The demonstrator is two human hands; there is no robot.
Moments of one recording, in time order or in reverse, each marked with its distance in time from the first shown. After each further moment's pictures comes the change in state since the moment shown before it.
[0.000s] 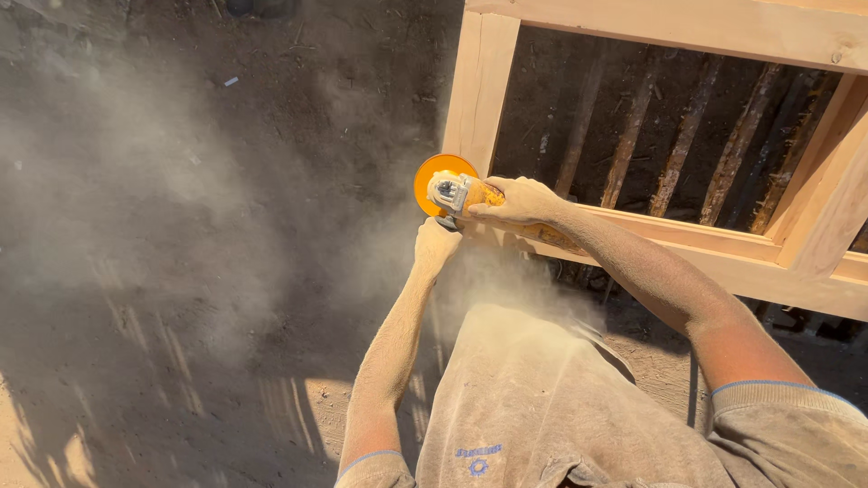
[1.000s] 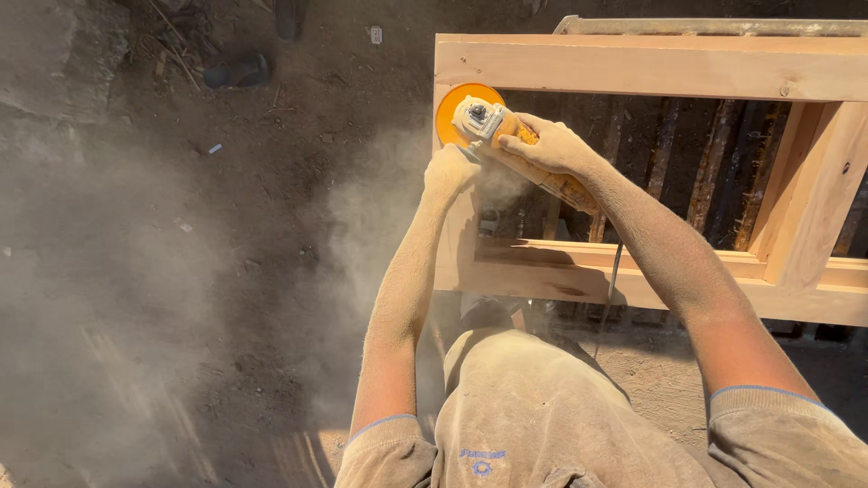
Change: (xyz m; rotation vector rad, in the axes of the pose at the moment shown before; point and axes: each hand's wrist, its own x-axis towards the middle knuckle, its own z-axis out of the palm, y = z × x) left_hand 0.126 0.212 -0.043 0.209 -0.095 0.265; right_hand 0.043 0.039 -0.151 0.162 0.363 0.070
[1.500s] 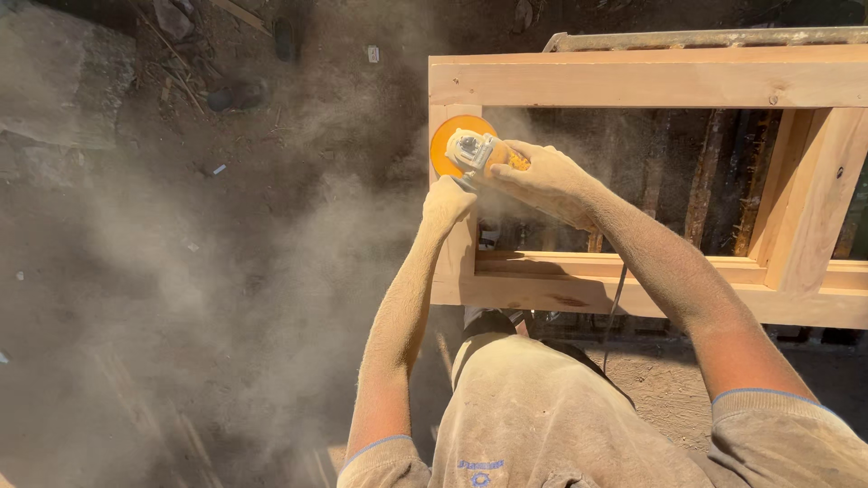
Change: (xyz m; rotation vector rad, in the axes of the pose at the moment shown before) left_hand -0.001 0.006 -0.013 -0.039 -0.071 0.003; right_hand -0.060 -0.065 -0.033 0.147 -0.021 -0.102
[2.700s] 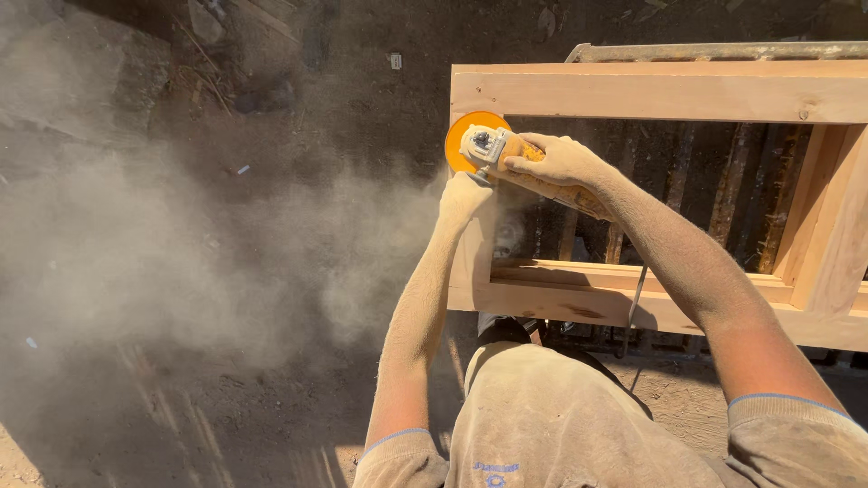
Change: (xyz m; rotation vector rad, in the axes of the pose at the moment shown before) left_hand 0.011 -0.009 0.007 -0.169 0.089 0.019; right_hand 0.073 0.055 0.006 -0.287 -0.051 0.131
